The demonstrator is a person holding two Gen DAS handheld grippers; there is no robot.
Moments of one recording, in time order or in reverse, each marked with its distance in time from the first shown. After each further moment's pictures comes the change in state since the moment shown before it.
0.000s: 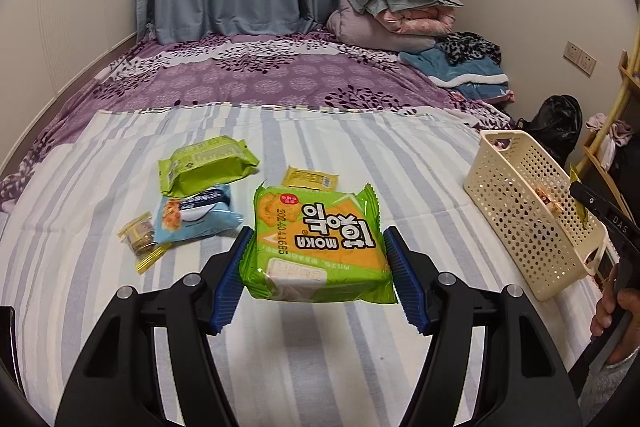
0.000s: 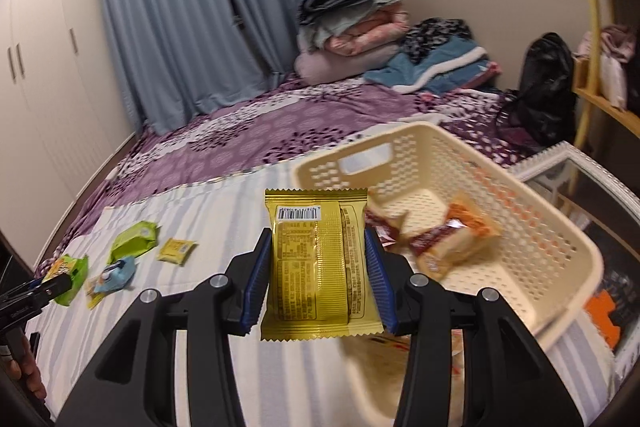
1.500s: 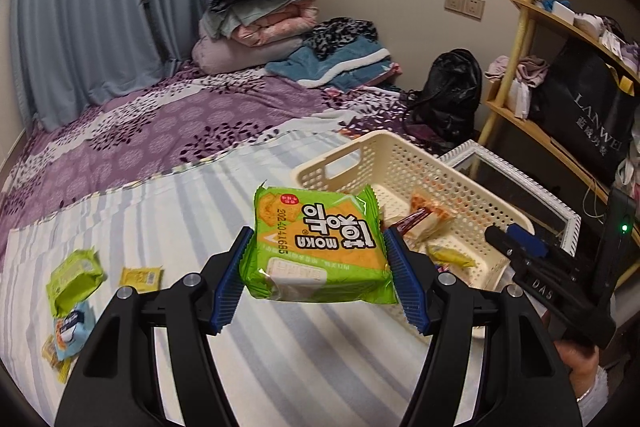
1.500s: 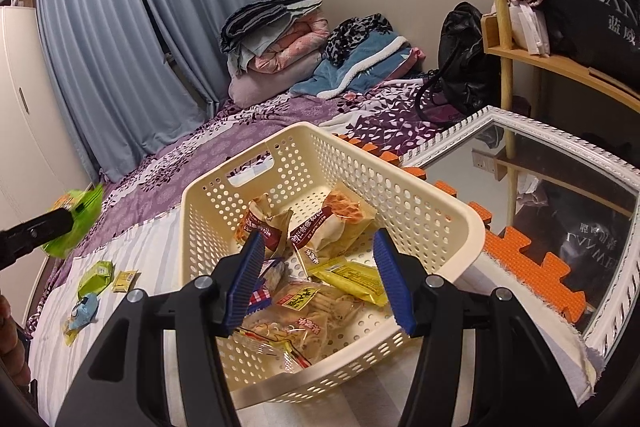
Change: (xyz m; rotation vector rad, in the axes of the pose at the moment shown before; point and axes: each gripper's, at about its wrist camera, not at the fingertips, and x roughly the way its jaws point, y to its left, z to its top) left arm 0.023 -0.213 0.055 0.334 -0.032 -0.272; right arm -0.020 -0.095 -0.021 0.181 -0.062 -0.127
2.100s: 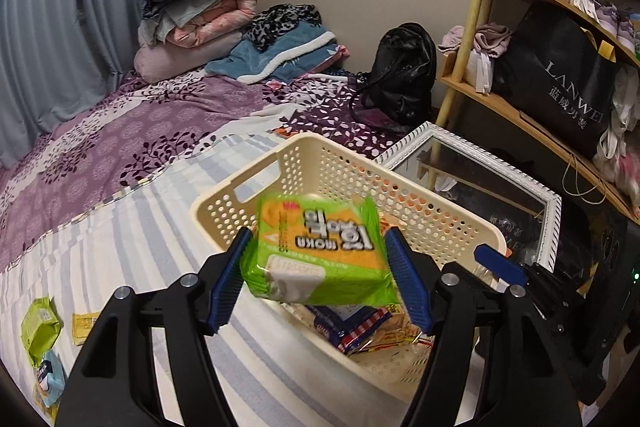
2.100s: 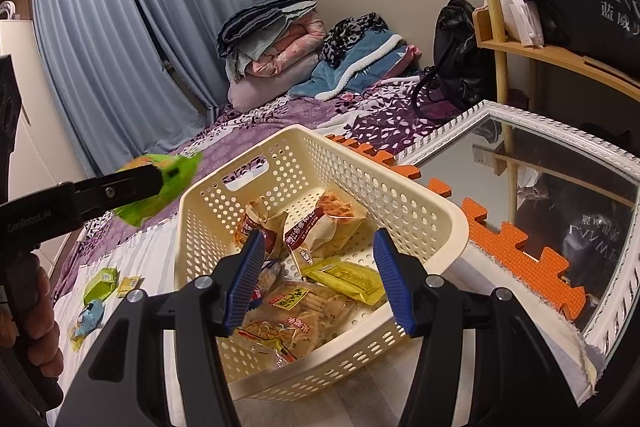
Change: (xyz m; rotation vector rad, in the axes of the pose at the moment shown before) left arm 0.058 -0.072 0.031 0.120 0.050 -0.118; right arm -0.001 -0.014 0.001 0.036 0.000 0.016
